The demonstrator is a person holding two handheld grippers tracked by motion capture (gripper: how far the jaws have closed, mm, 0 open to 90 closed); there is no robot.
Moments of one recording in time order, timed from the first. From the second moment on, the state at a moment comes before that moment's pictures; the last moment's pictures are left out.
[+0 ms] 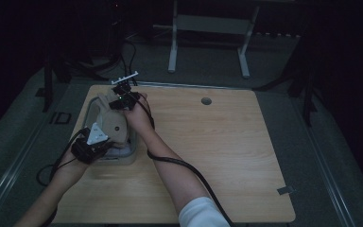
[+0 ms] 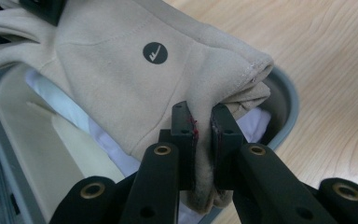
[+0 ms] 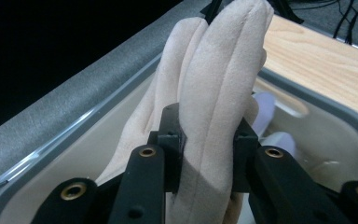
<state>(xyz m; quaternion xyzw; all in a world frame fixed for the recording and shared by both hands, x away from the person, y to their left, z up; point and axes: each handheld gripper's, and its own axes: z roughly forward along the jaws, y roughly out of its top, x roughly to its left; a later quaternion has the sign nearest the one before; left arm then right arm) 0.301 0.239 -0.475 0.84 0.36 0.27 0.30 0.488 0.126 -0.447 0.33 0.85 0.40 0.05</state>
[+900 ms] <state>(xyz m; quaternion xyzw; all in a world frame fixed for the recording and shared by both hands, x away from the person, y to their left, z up) 0.292 0.243 -0.470 0.81 0.39 0.24 0.36 0.480 0.090 -0.444 0.30 0.86 0.42 0.02</state>
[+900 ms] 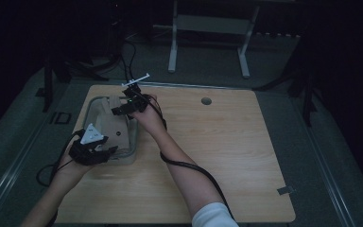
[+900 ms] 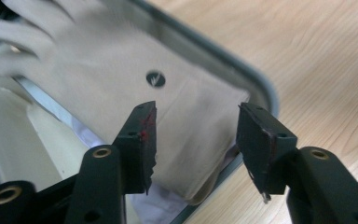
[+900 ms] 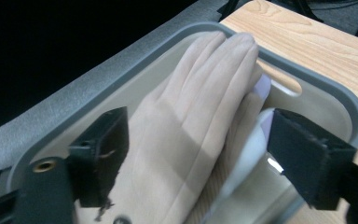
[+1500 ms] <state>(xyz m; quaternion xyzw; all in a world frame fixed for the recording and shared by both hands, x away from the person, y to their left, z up) 0.289 0.203 -0.481 0.81 0.37 0.18 0.41 0.449 0.025 -0.456 0.28 0.86 0.43 0.04</state>
